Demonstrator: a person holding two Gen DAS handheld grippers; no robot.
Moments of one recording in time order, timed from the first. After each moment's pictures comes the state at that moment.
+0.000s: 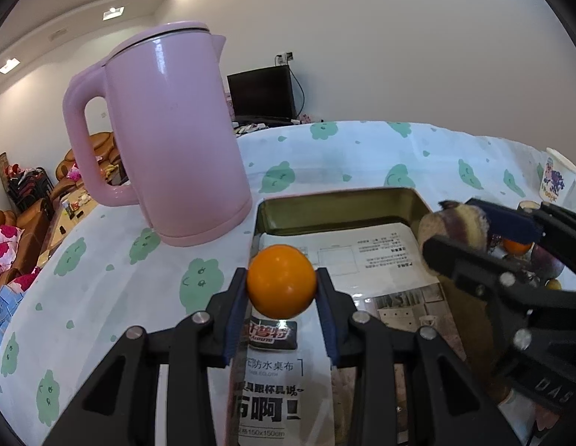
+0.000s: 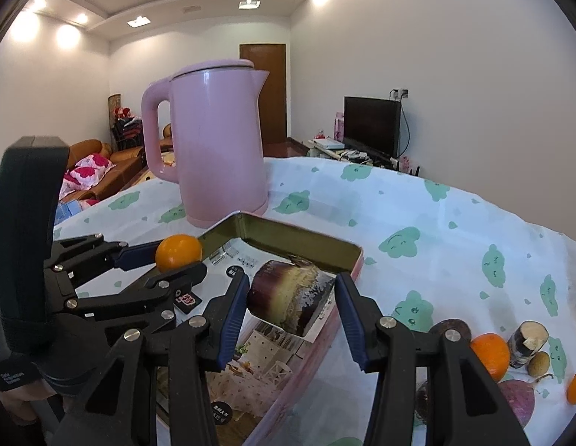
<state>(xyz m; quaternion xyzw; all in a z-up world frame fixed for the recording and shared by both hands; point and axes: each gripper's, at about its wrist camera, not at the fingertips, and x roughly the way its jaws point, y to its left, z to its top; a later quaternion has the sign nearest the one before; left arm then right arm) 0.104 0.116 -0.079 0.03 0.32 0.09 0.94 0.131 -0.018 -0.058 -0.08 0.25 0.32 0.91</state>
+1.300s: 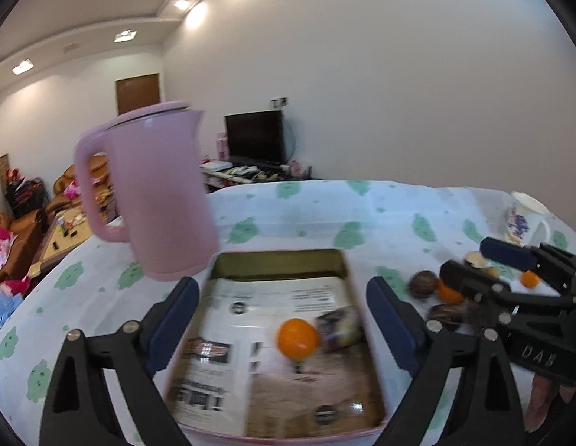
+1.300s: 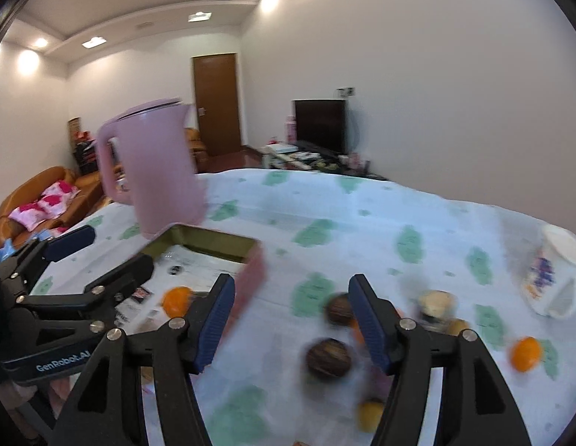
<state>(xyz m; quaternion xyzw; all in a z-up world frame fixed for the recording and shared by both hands) 0.073 0.055 -0.037 0.00 0.23 0.07 0.97 0.122 -0.119 -0.033 -0.04 0.25 0.22 0.94</state>
